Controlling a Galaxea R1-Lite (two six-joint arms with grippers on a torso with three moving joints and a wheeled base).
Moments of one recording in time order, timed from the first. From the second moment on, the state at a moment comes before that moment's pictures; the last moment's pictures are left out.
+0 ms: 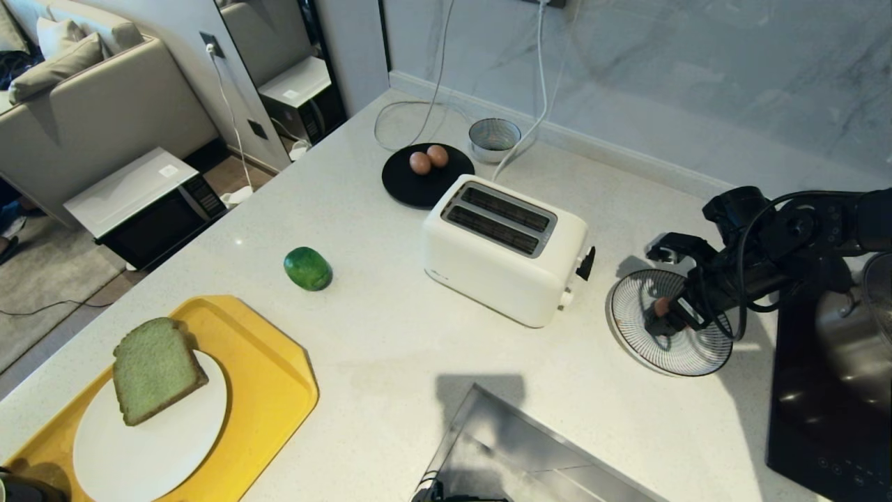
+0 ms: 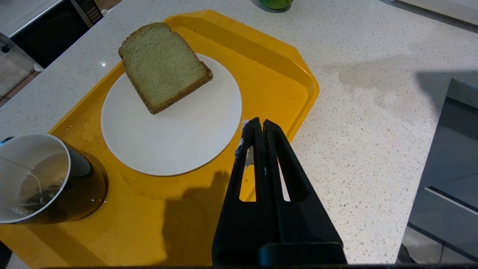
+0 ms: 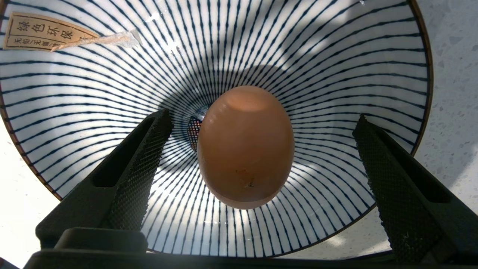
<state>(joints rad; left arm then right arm) 0.00 0.00 0.00 0.00 0.00 0.00 -0.03 2.10 -1.60 0.50 0.07 -0.62</state>
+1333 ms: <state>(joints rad) 0.00 0.00 0.00 0.00 0.00 0.00 -0.03 2.05 -1.60 0.50 0.07 -0.61</state>
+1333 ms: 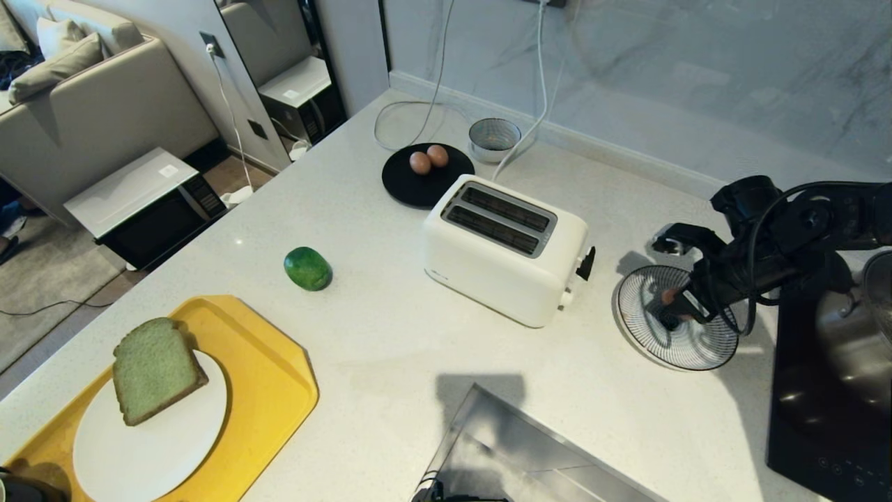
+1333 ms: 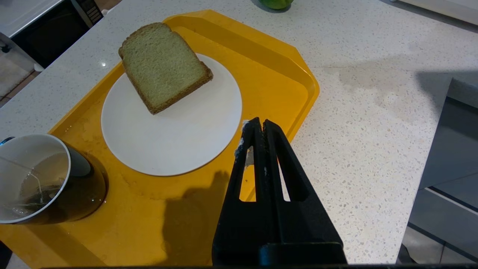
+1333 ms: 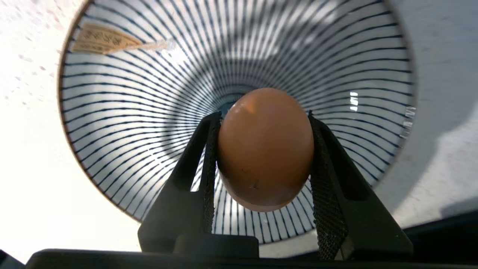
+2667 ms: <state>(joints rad) 0.00 0.00 0.00 0.00 0.00 0.01 -0.04 1.17 -1.24 0.51 0.02 -0.39</state>
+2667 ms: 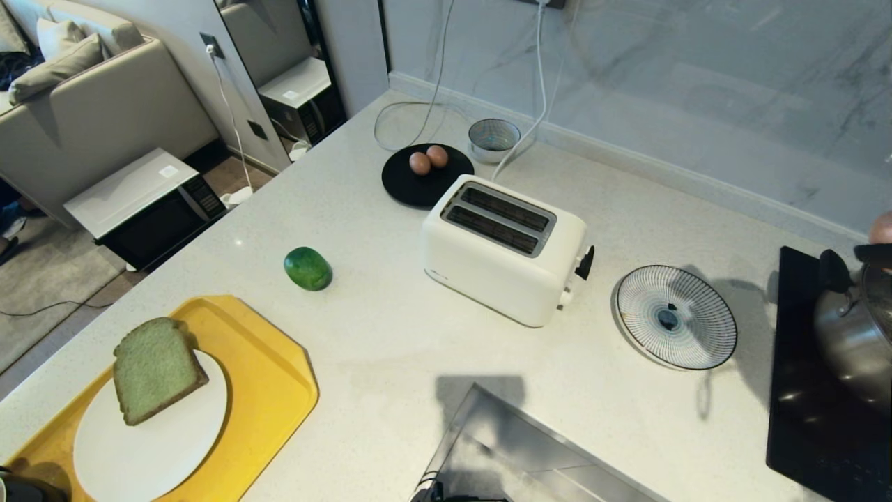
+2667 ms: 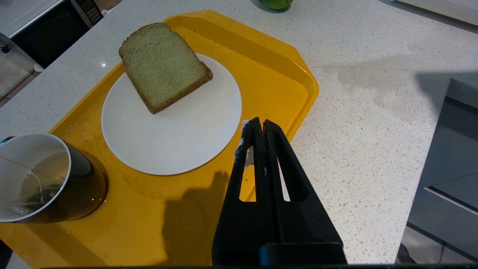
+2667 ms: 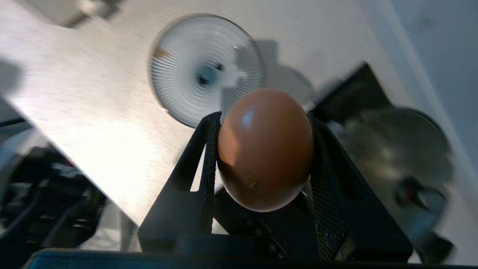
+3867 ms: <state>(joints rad) 0.00 0.00 0.00 0.00 0.00 0.01 -0.01 1.13 -1.20 0.50 -0.17 -0.38</state>
